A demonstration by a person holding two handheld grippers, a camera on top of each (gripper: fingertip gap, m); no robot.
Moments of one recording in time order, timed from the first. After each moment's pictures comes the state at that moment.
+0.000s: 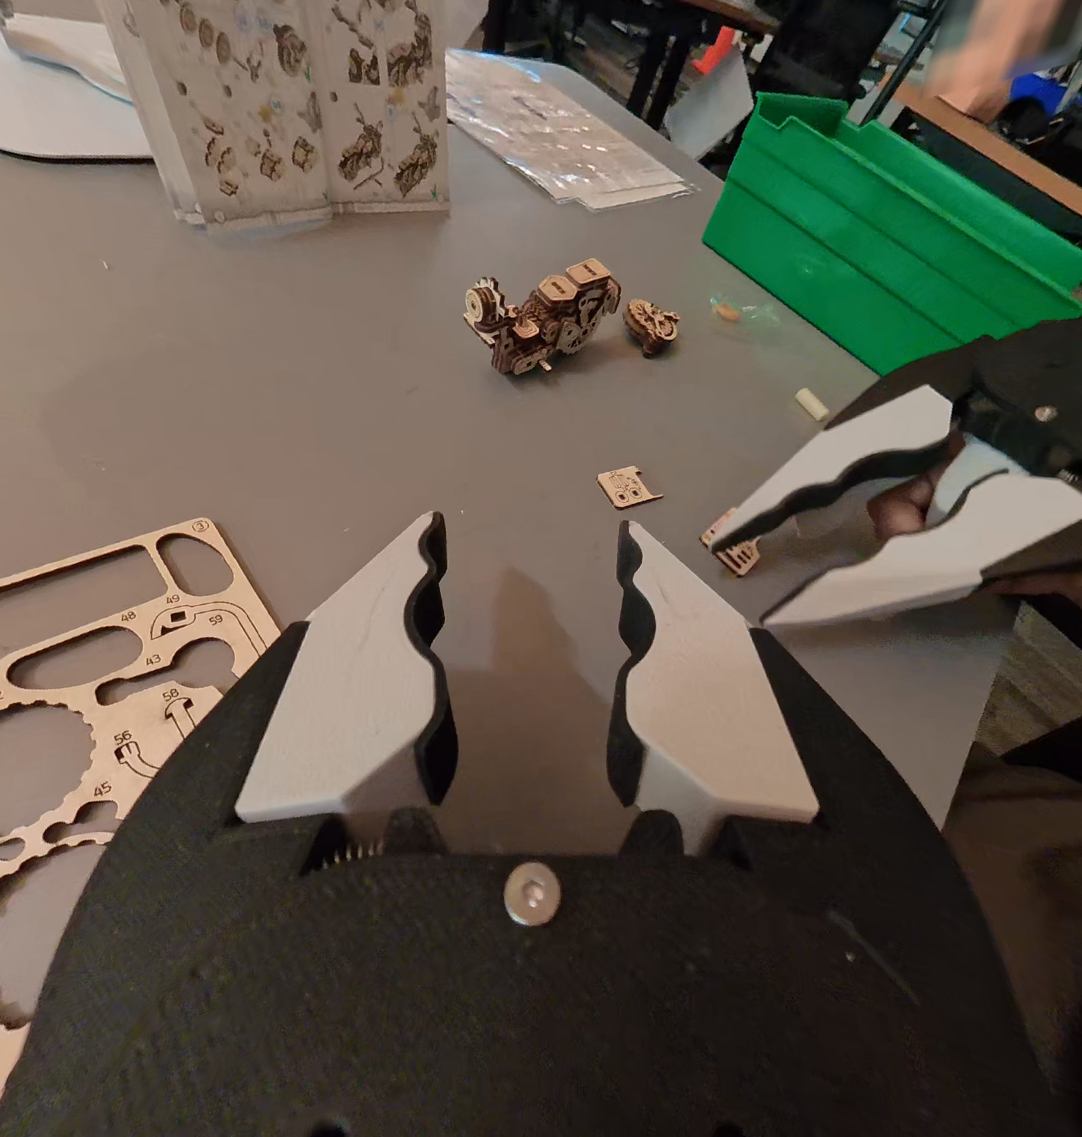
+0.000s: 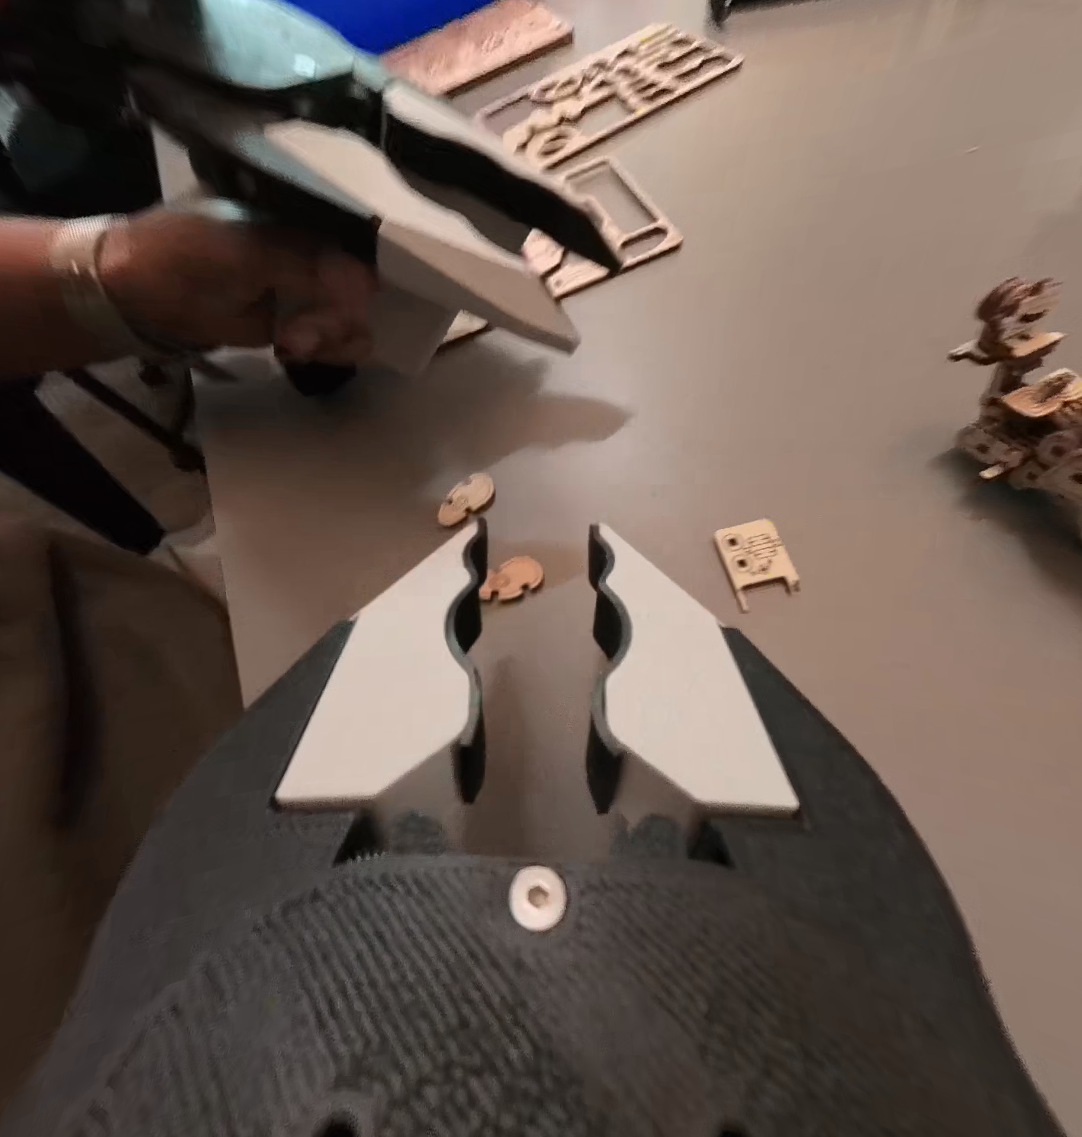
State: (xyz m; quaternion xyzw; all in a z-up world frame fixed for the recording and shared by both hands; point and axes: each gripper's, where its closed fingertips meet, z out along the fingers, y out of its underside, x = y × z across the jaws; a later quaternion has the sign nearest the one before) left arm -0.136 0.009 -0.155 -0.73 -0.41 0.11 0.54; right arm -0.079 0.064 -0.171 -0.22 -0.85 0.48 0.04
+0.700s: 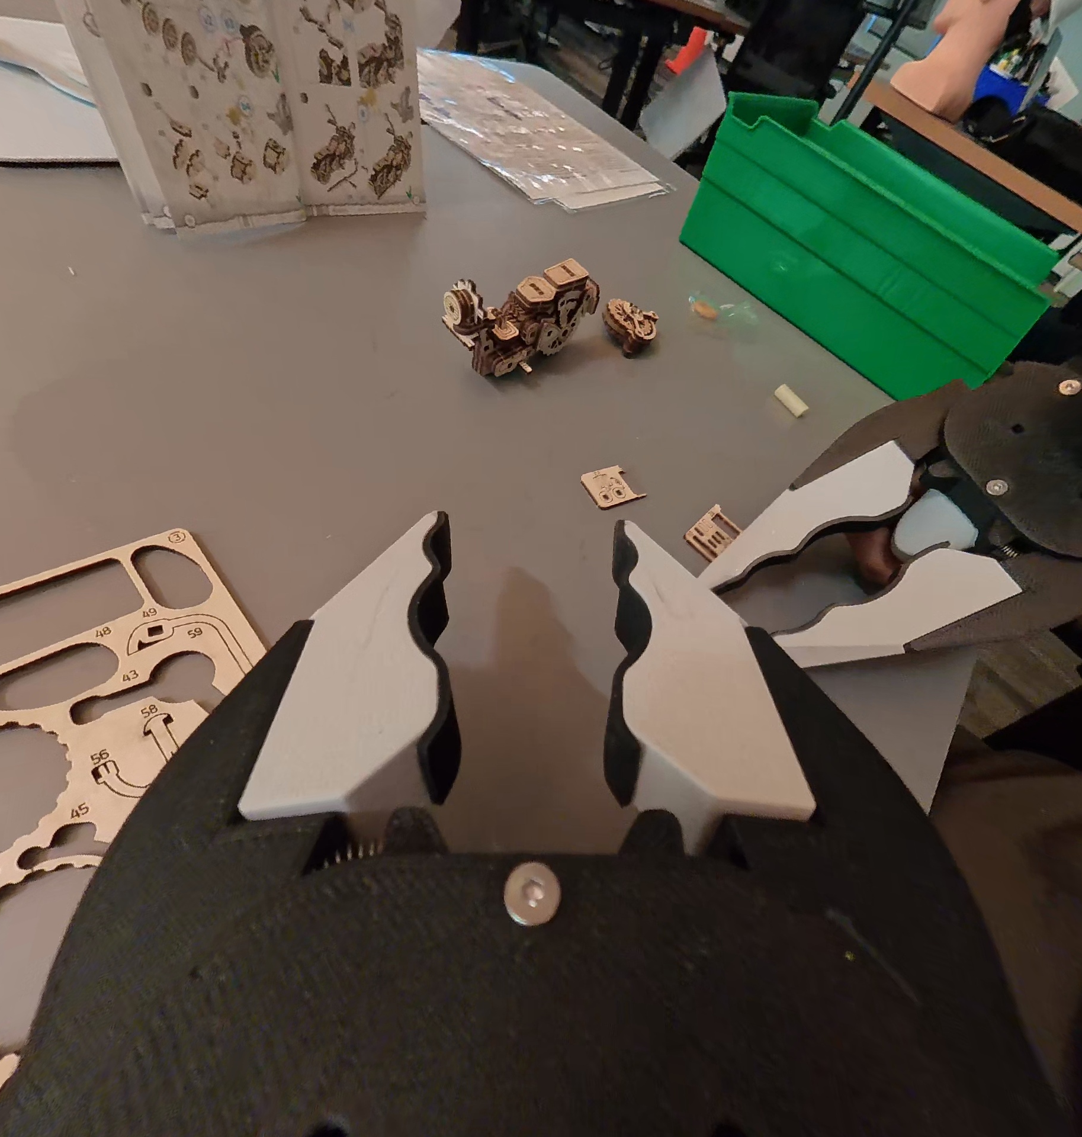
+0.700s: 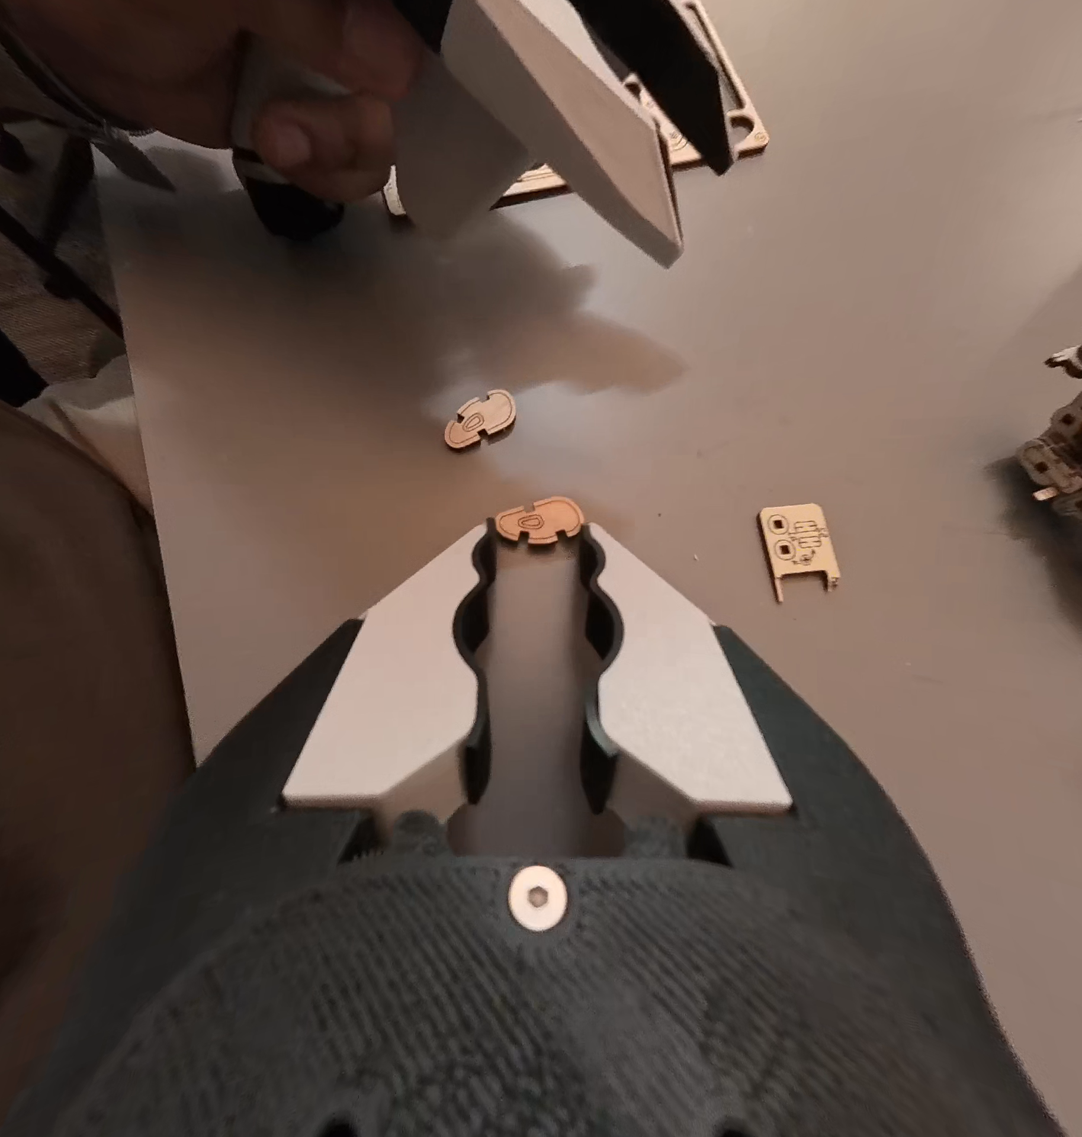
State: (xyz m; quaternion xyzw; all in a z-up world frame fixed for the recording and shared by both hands) left arm -0.133 0.014 -0.153 -0.73 -0.40 0.10 0.55; right arm -0.067 0.062 -0.199 -0.15 -0.90 0.40 0.09
